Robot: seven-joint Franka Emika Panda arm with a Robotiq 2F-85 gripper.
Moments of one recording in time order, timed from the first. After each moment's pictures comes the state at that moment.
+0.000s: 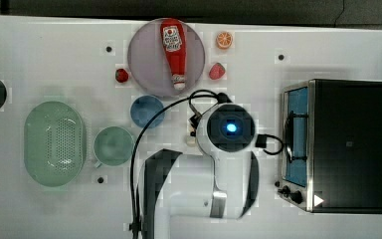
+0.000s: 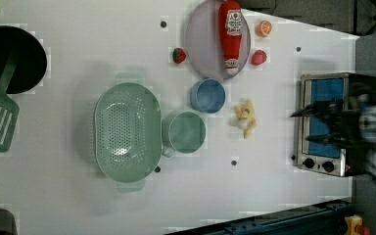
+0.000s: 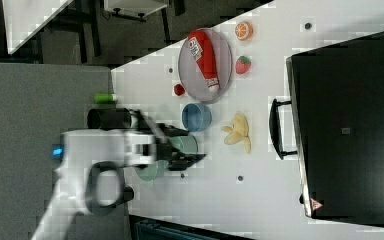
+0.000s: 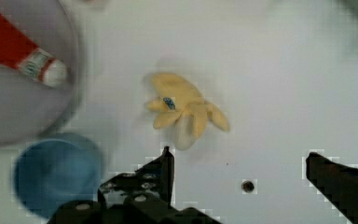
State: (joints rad) arm 0.01 -0.06 -0.08 -2.34 -0.01 0.61 0.02
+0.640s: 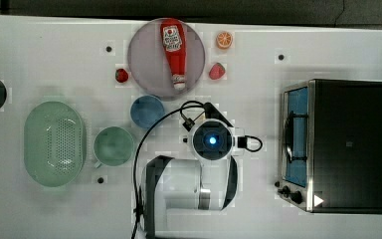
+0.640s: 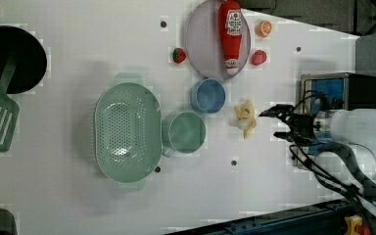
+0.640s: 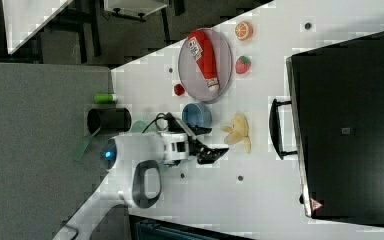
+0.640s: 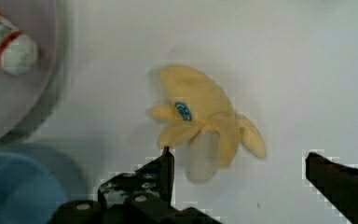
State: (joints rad) arm 0.01 0.13 -0.06 -2.47 0.00 1.00 -0.03
